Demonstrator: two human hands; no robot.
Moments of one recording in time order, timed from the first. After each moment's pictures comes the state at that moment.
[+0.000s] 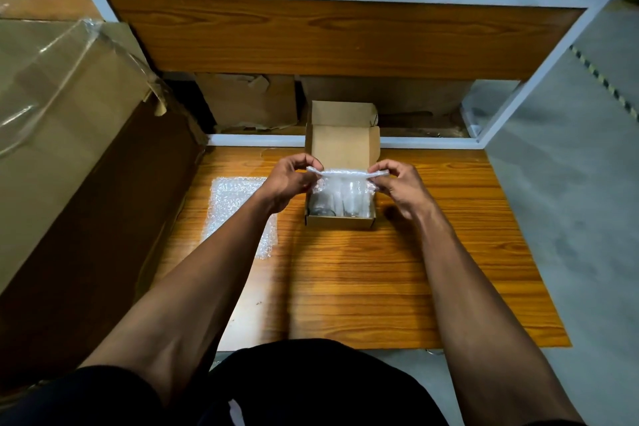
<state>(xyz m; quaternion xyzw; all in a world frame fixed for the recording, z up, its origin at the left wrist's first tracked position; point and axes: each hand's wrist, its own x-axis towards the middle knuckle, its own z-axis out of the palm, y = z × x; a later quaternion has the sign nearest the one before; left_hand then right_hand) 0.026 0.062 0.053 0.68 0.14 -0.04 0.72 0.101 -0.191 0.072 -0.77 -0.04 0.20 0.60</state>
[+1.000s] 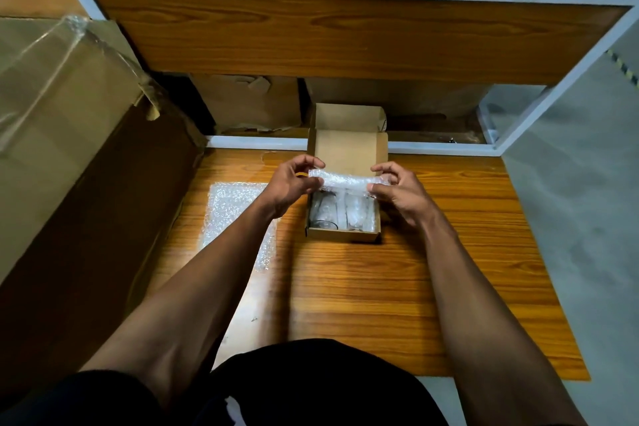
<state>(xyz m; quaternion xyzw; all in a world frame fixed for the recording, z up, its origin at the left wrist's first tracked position) 0.058 0.074 0.022 0.69 0.16 -0.01 0.71 0.143 -0.184 0.045 -0.74 -0.05 0.27 0.62</state>
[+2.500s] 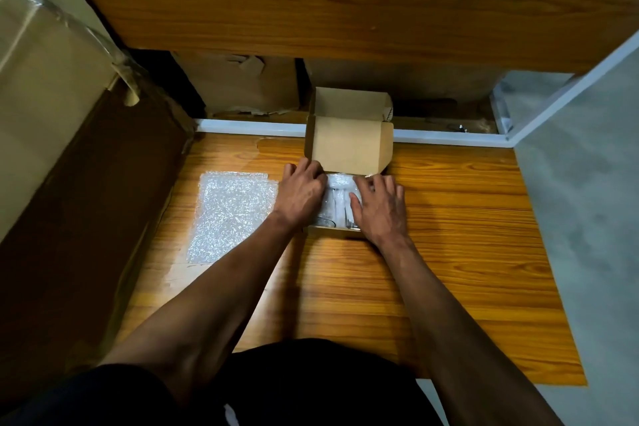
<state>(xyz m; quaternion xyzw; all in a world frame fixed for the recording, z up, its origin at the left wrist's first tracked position) 0.069 0.041 -0.014 1.00 0.01 0.02 0.01 0.117 -0.149 -0.022 -0.97 -0.25 -0.03 0.03</state>
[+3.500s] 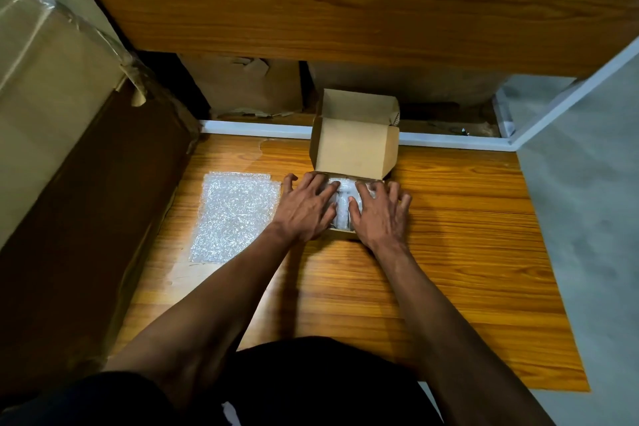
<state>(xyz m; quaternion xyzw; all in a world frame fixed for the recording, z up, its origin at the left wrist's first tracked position) 0.047 0.035 -0.021 1.00 0.00 -0.03 -0.01 0.109 -0.142 -0.022 -0.98 -0.19 0.04 -0.03</state>
